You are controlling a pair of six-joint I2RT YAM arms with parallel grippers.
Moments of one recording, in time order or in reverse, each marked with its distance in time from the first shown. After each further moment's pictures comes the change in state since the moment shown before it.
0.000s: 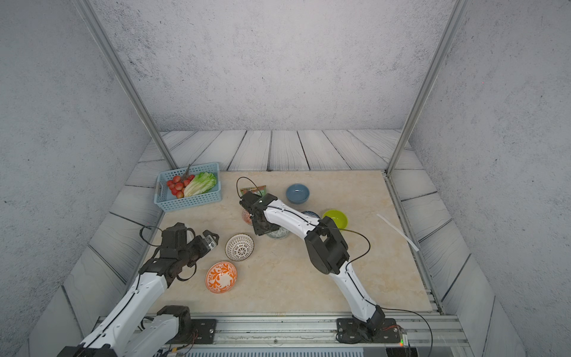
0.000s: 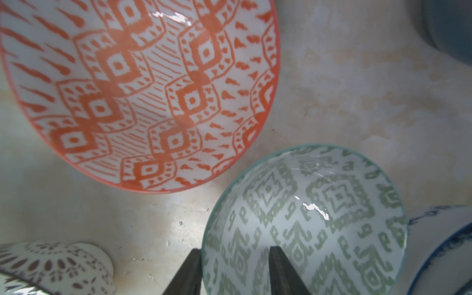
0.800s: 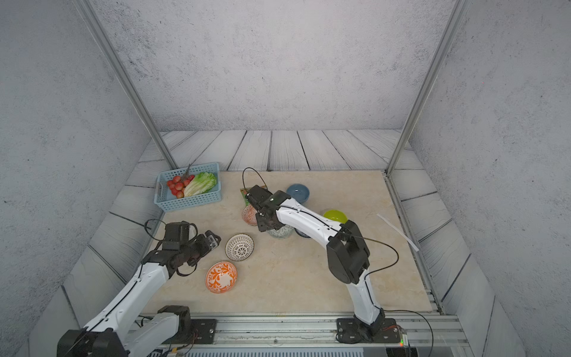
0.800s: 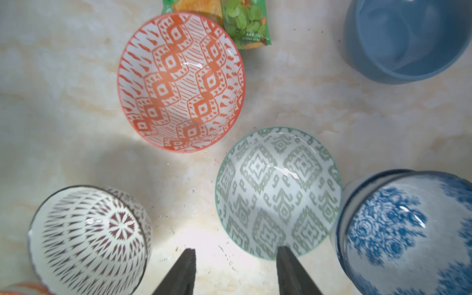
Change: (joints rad) left arm 0.002 0.124 0.093 -0.100 0.064 0.040; right arm 0.011 -0.311 -0.208 0.074 0.001 0.000
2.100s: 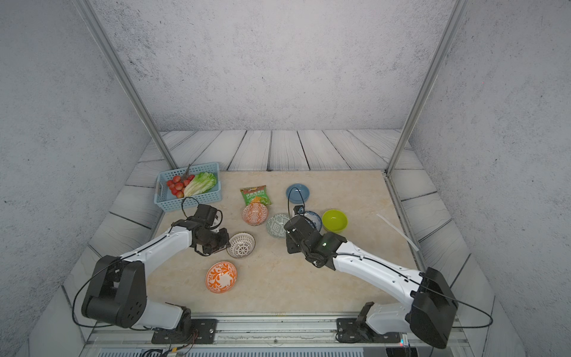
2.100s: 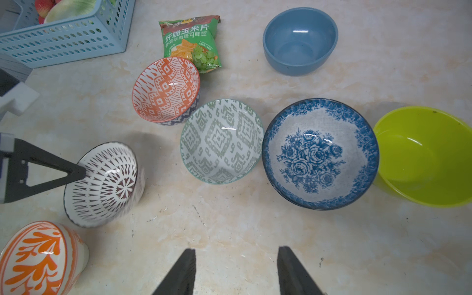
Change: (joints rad) left arm -0.175 0.443 0.269 -0.138 0.007 0.125; right arm 0.024 -0.694 -0.839 0.472 0.112 0.066
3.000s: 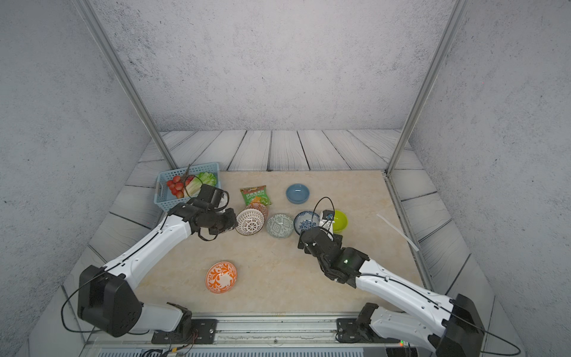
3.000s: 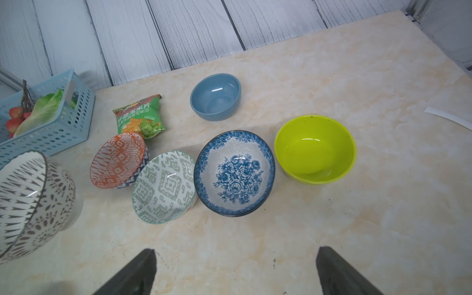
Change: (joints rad) left arm -0.164 -0.016 0.354 -0.158 -0.072 -0.064; right arm -0.011 -0.266 -0.207 0.044 0.293 0.197
